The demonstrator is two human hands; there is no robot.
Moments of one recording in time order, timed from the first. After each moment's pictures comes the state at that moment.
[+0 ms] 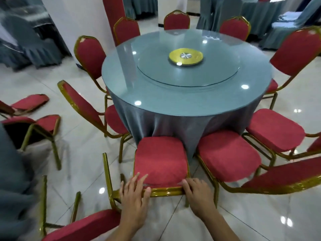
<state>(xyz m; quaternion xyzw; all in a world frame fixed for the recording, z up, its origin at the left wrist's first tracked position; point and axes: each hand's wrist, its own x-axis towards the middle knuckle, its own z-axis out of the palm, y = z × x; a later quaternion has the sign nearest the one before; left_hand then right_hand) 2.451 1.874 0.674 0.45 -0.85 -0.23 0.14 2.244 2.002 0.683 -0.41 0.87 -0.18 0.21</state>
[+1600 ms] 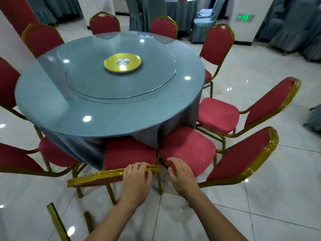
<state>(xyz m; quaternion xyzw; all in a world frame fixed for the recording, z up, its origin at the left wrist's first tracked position) 2.228 1.821 0.722 0.24 -0.95 -0.19 0.08 2.112 1.971 0.705 -0.28 0.90 -0.30 0.14</state>
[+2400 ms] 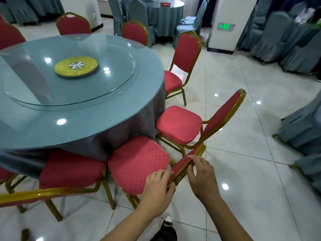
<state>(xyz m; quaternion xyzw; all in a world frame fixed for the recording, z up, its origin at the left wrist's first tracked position) 1.965 2.150 0.726 0.12 -0.94 -0.31 0.01 1.851 2.295 0.717 -0.21 0.93 -0.29 -0.03</state>
